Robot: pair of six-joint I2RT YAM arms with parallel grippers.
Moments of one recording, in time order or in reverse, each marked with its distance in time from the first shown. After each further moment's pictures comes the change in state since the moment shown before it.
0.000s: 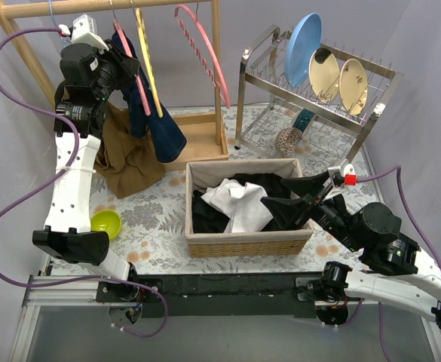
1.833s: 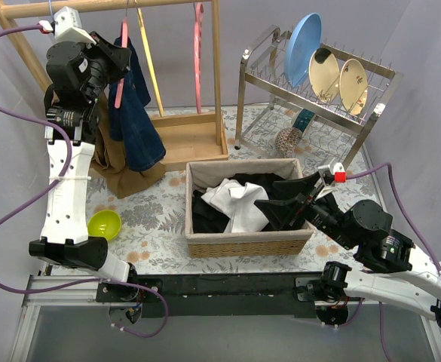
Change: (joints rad) left arm -0.002 -0.047 0.050 0.016 -0.046 -0.047; right arm 0.000 0.043 0.000 0.002 -0.047 0.045
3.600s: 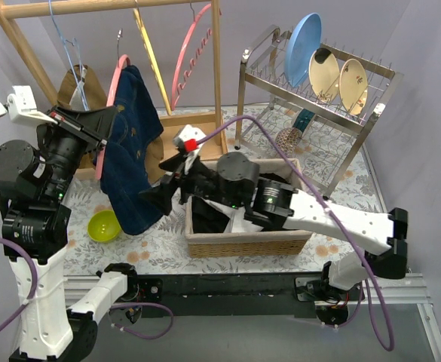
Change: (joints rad) left arm 0.000 -0.582 -0.356 -0.085 0.109 -0.170; right arm 0.133 0.896 0.664 0.194 -0.208 -0.117
